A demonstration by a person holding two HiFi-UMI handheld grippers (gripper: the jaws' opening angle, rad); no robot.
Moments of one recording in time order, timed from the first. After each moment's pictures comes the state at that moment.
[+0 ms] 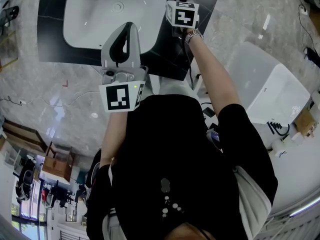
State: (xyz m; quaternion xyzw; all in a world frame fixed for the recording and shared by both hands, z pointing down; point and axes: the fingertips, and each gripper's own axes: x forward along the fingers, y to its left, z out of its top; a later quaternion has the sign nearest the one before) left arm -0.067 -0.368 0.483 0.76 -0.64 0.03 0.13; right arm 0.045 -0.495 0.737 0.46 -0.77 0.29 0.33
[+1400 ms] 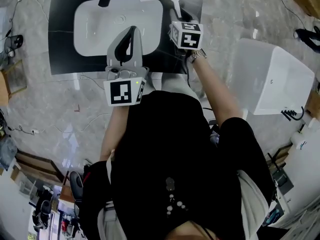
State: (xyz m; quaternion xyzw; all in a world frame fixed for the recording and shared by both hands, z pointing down) left arm -0.070 -0.317 0.437 0.82 -0.57 0.00 0.09; right arm 0.069 -0.408 0.622 0.54 -0.76 0.27 0.24
